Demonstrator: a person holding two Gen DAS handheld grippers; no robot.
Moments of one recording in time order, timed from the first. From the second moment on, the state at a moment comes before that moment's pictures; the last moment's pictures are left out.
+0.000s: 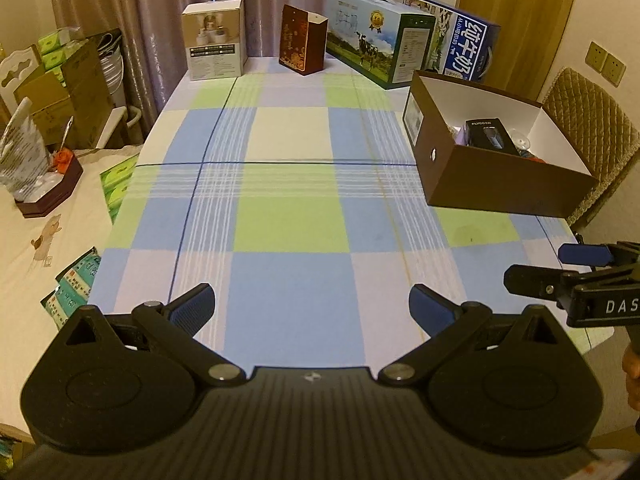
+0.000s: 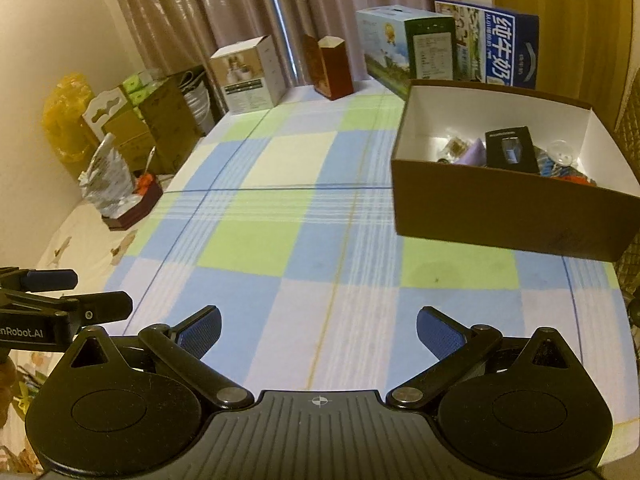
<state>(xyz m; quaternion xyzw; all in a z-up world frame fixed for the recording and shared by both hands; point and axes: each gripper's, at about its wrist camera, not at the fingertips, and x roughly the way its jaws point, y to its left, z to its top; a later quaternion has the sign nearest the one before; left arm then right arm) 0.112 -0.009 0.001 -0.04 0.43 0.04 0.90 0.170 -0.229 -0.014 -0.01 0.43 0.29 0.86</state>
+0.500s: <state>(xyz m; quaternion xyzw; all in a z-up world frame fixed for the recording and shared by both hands) 0.084 0.001 0.000 -0.05 0.43 0.04 0.90 0.140 -0.222 -0.017 -0.01 0.42 0.29 0.86</state>
